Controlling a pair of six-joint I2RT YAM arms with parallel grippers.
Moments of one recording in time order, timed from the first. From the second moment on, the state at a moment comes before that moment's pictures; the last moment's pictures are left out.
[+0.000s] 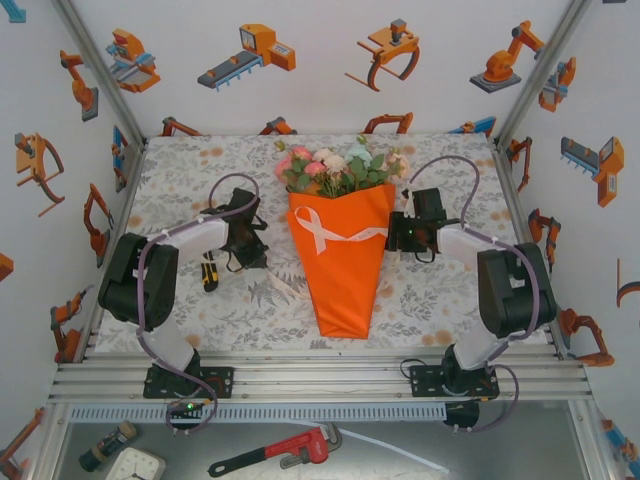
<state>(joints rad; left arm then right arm) -0.44 1.72 1.02 -0.54 -0.01 -0.94 0.22 1.65 0.87 -0.17 -0.18 0.23</state>
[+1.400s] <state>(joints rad) -0.39 1.64 1.31 -0.50 0.10 -0.58 0.37 1.32 0.95 -0.23 -0.22 0.25</state>
